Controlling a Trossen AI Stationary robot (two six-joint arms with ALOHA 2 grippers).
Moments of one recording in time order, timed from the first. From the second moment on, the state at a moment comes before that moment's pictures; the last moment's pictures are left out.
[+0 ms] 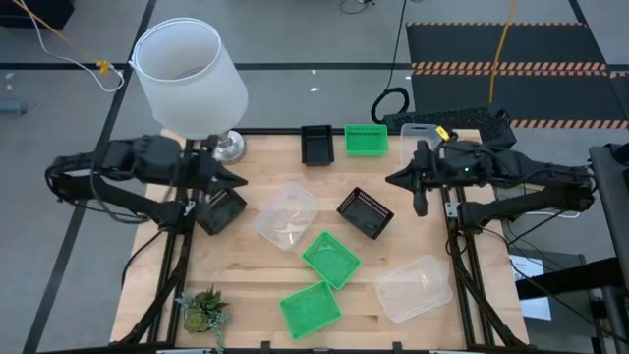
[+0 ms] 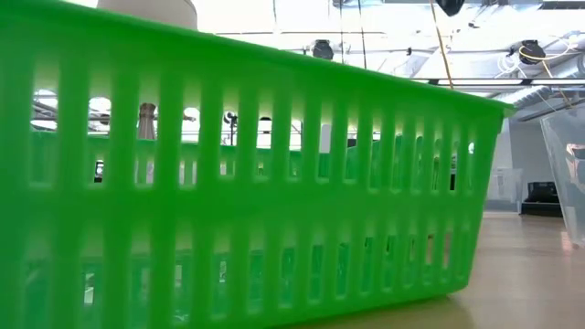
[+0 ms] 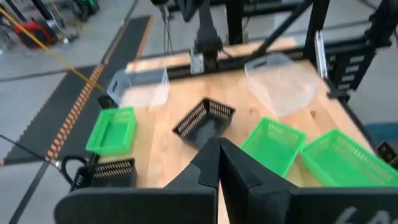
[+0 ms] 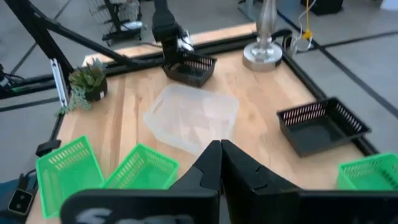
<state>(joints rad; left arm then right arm) -0.08 0.95 1.34 -0.83 -0.10 0.13 -0.04 0.86 1.08 -0.69 0.08 0.19</state>
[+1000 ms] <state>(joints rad) 0.02 0.98 0.95 -0.33 -0.20 0.32 -0.04 1.02 0.55 -0.49 0.20 0.32</state>
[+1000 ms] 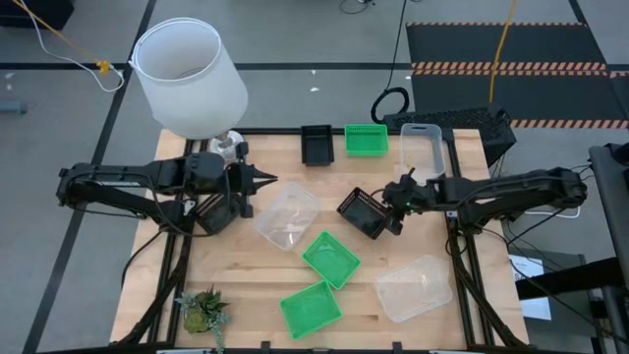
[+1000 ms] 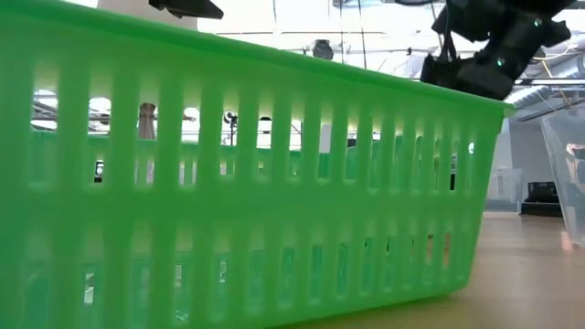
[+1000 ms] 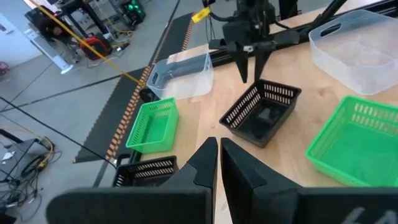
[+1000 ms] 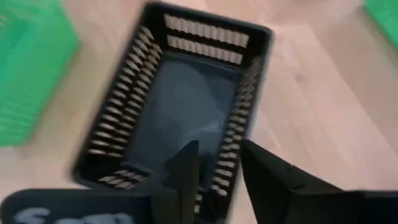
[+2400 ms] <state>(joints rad) 0.03 1.30 0.95 -0.02 -0.20 0.49 -0.08 1.04 0.38 -0.29 0.23 0.38</state>
